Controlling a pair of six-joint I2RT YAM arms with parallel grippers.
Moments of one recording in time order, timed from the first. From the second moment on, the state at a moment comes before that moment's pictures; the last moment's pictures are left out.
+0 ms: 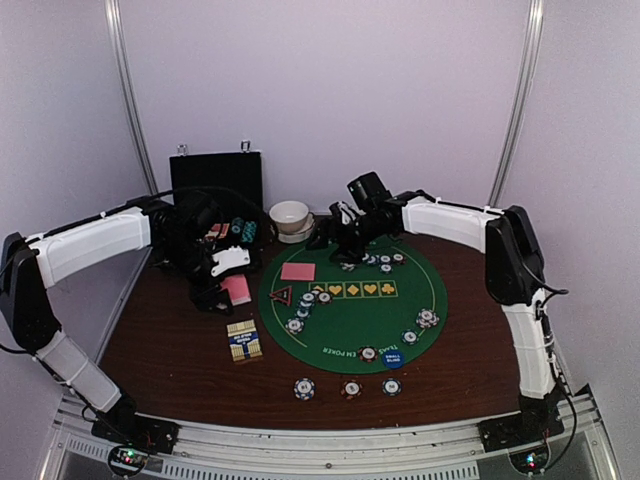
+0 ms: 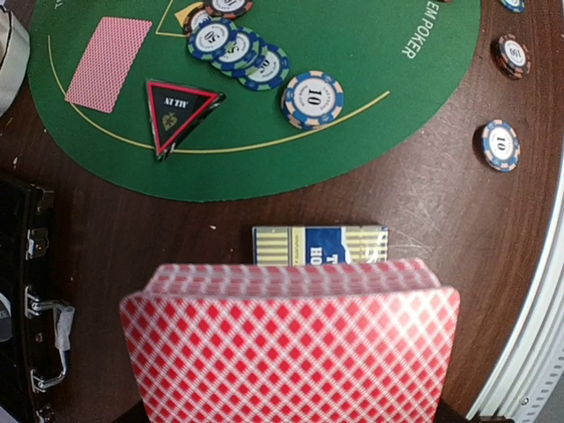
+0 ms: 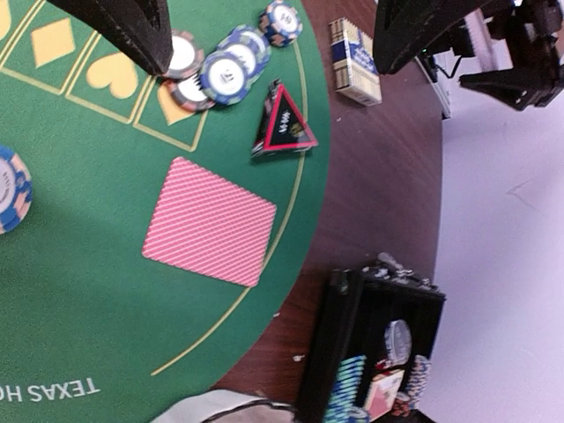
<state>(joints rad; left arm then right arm) -0.53 1.54 1.26 -1.00 0.23 0.69 0.61 2.30 1.99 -0.53 -0.49 0.67</state>
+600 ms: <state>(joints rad) -0.53 1.58 1.35 -1.01 0.29 0.63 0.85 2.07 1.52 0.06 -0.68 0.98</state>
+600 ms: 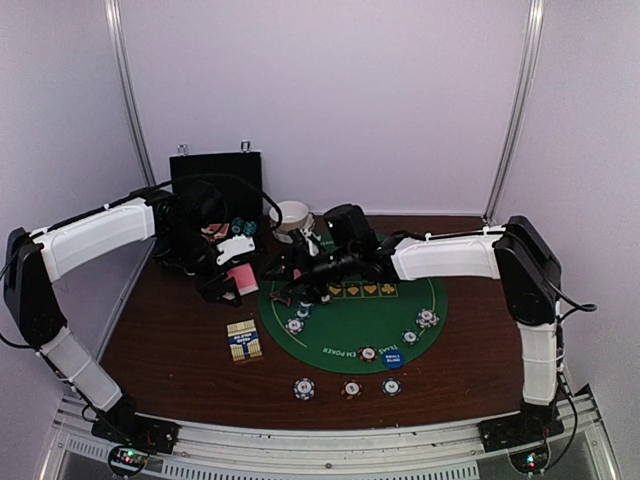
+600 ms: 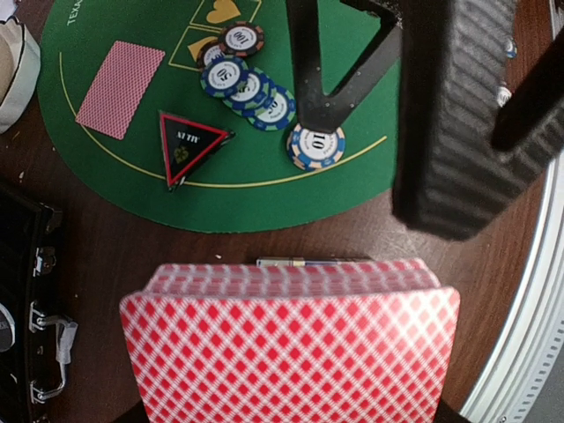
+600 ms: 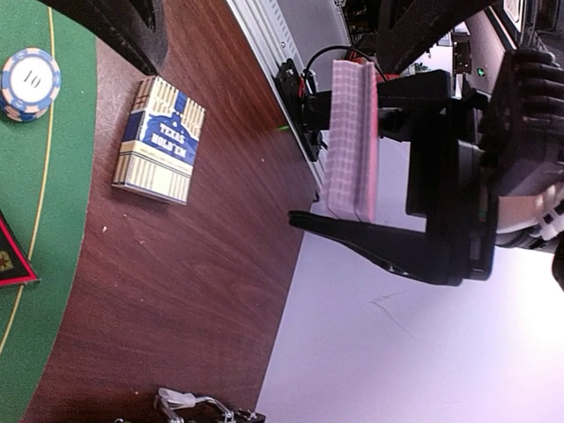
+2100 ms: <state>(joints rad) -0.52 1.59 1.41 -1.07 0.32 0.60 0.92 2.18 1.67 0.17 -0.73 1.06</state>
